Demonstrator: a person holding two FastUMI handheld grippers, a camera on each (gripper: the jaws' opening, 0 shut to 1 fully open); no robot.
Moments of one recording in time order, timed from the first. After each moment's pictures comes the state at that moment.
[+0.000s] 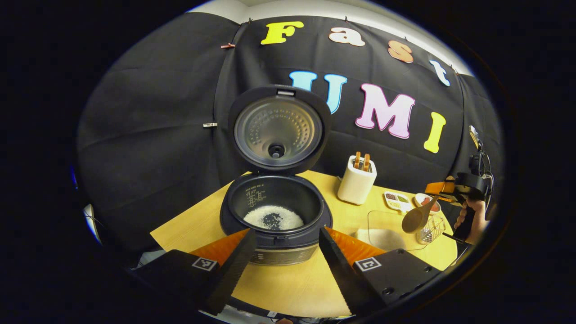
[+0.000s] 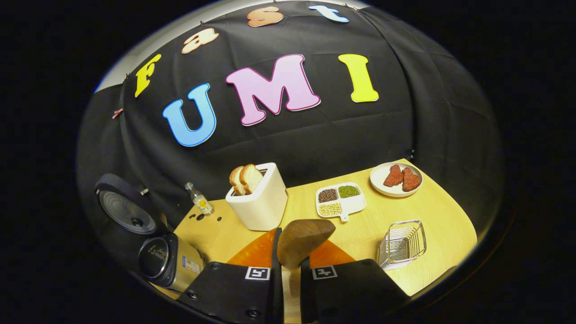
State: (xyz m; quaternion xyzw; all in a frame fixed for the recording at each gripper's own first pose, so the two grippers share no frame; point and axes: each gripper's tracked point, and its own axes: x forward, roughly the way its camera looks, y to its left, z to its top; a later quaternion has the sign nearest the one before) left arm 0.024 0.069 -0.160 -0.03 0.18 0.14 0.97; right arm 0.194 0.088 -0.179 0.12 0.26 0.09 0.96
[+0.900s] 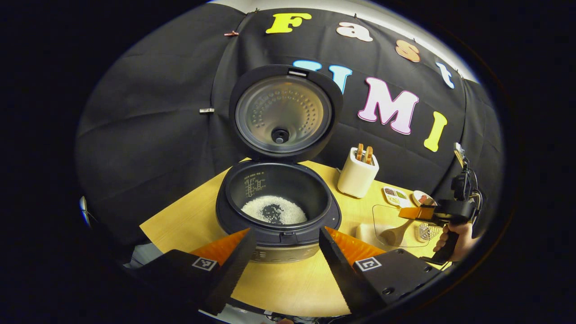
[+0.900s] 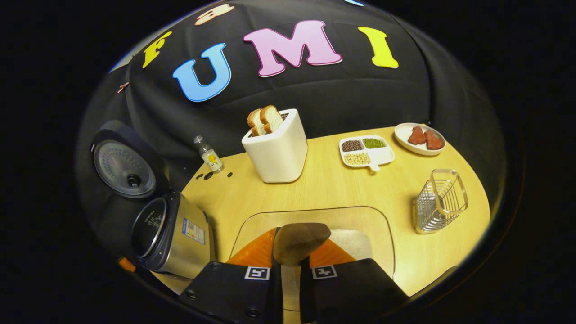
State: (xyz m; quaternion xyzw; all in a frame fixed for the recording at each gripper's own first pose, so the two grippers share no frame) left arm 0.032 0.082 -0.171 -0.06 0.20 0.12 0.97; right arm 0.134 0.169 -0.250 0.13 0.37 0.14 0.91
